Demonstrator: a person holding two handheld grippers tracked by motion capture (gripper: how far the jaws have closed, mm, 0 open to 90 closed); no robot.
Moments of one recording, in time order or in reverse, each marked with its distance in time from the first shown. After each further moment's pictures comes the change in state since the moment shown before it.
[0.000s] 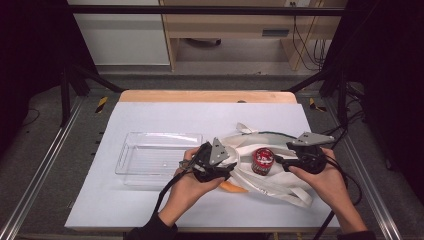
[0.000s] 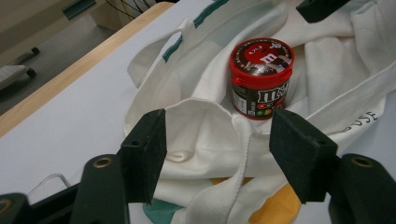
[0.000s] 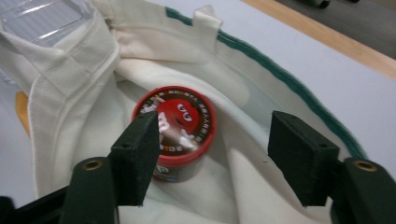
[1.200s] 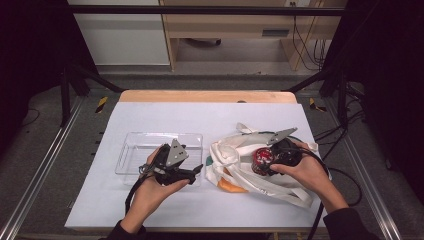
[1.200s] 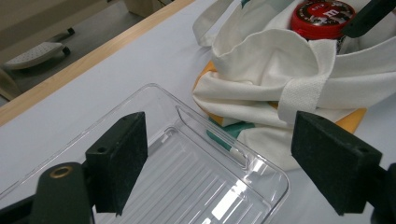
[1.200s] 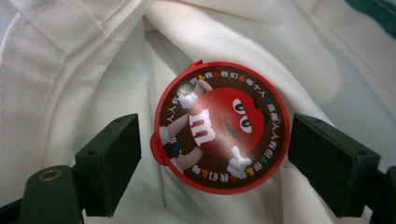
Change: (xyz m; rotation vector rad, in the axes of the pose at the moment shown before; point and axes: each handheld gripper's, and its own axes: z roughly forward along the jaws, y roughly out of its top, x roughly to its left) left arm 0.043 -0.056 -0.057 0.008 0.096 -0.073; right arm 0.010 0.014 0.060 0.251 0.172 -0.121
